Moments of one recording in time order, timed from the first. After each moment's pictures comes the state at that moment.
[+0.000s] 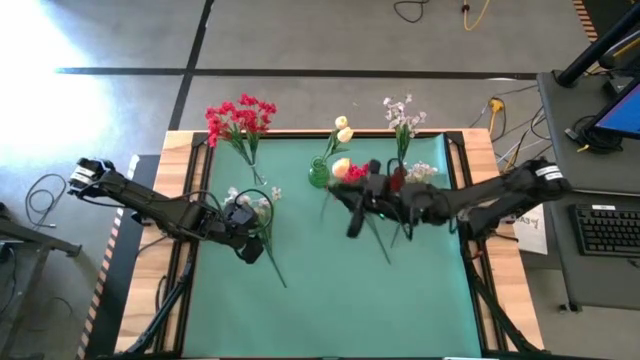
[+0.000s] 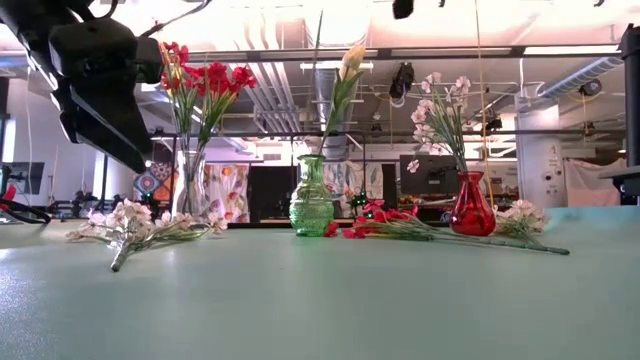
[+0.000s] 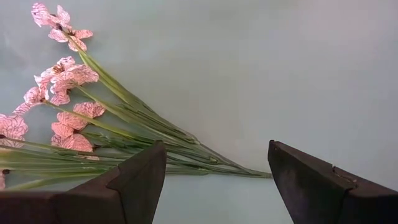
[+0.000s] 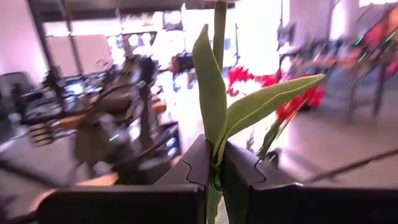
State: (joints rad) left arm -0.34 1.04 0.61 -0.57 -0.36 -0.92; right arm 0.16 1.41 0.99 0.55 0.49 0.04
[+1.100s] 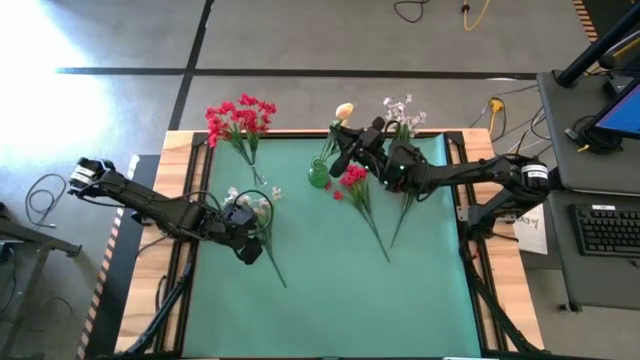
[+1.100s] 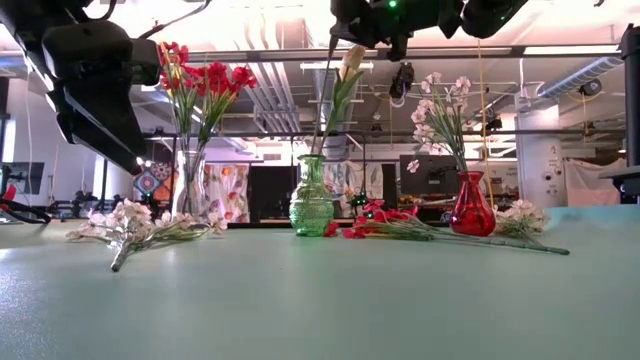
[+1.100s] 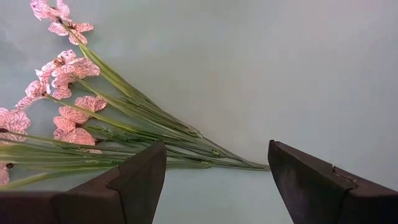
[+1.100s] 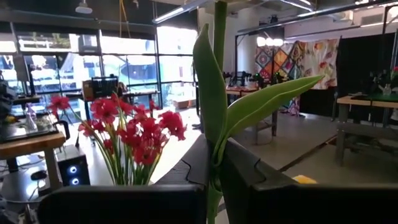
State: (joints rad) left arm -0.35 1.04 0.61 -0.59 -0.35 -0.92; right arm -0.18 1.54 1.01 0.78 0.49 -0.08
